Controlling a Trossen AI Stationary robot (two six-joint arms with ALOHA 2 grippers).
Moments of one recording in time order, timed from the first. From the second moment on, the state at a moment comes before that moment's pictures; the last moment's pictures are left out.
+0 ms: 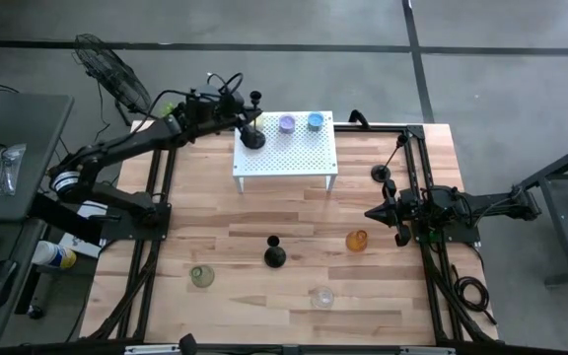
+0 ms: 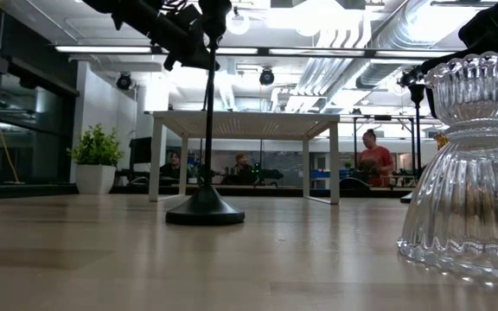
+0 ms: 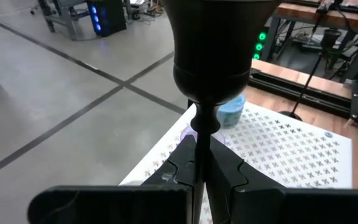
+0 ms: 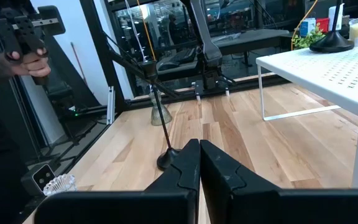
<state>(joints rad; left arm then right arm) 0.60 1.28 1.10 -0.10 0.00 0.00 0.09 0.04 0.01 0.03 0.00 0.21</state>
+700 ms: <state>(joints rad) 0.60 1.27 1.08 -0.11 0.06 -0.05 0.09 0.04 0.01 0.03 0.00 0.21</state>
